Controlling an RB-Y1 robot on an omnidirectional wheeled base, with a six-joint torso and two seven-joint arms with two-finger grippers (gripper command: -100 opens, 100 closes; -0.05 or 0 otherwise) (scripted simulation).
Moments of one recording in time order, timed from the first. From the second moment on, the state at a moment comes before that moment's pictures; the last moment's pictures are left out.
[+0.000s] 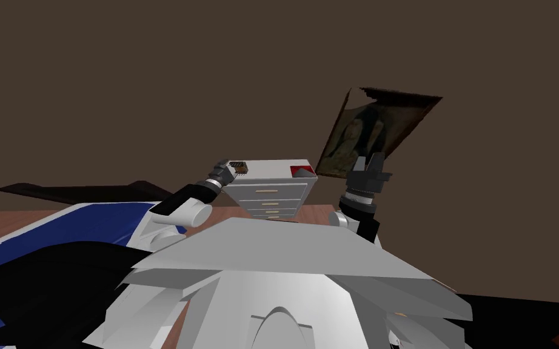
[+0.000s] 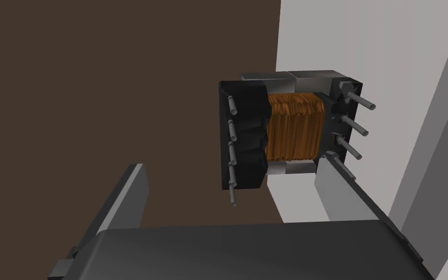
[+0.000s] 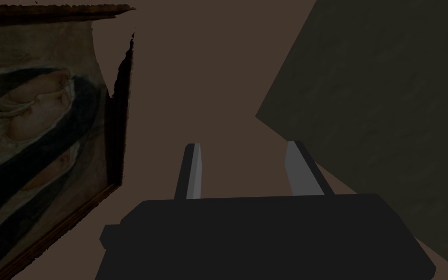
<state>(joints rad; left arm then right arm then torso) 0.48 0.46 0.27 -2.59 0.36 0.65 0.27 0.46 -0.04 -0.04 -2.31 -0.12 -0.58 0.16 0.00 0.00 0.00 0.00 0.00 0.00</state>
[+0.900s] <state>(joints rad) 0.42 0.47 0.30 -2.53 0.35 0.66 0.27 0.46 -0.04 -0.04 -2.31 -0.12 -0.58 0.16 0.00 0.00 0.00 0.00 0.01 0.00</state>
